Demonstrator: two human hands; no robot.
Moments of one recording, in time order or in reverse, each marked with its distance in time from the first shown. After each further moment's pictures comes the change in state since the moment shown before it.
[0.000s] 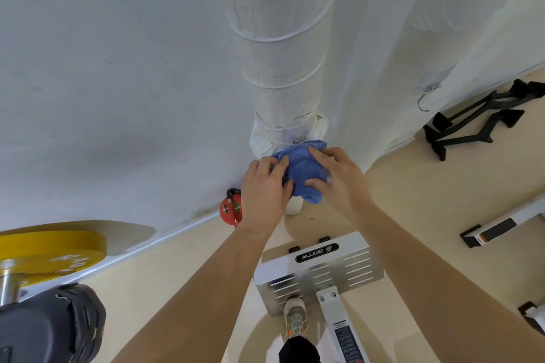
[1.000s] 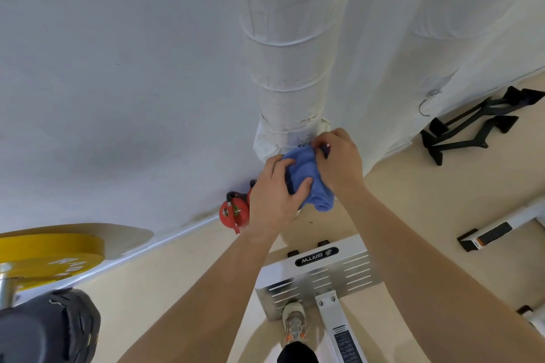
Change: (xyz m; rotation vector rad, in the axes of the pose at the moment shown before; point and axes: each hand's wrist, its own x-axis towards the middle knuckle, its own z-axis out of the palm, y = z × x) left_hand 0.001 0.014 -0.018 -0.442 -0.126 -0.217; right_hand 0.040 -0.032 -0.011 0.149 0.170 0.257
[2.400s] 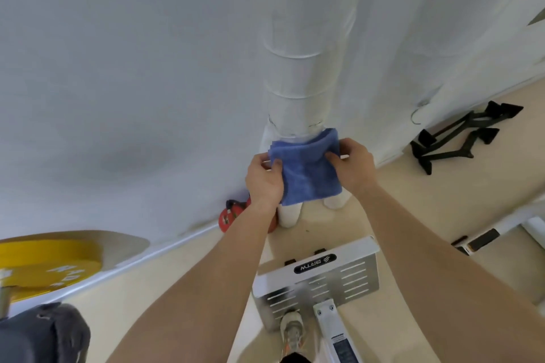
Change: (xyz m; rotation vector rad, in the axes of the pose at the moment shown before) left_hand 0.032 0.010 -0.025 -0.410 0.154 -0.608; right_hand -0.008 0.002 -0.024 0.059 -0.049 0.191
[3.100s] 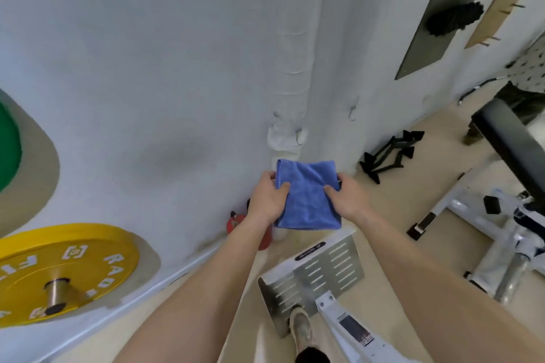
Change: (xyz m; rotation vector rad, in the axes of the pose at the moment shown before) left_hand -0.230 -0.028 -0.230 0.156 -0.433 0.340; right_hand -0.358 -0.075 -0.006 -0.104 0.117 0.049
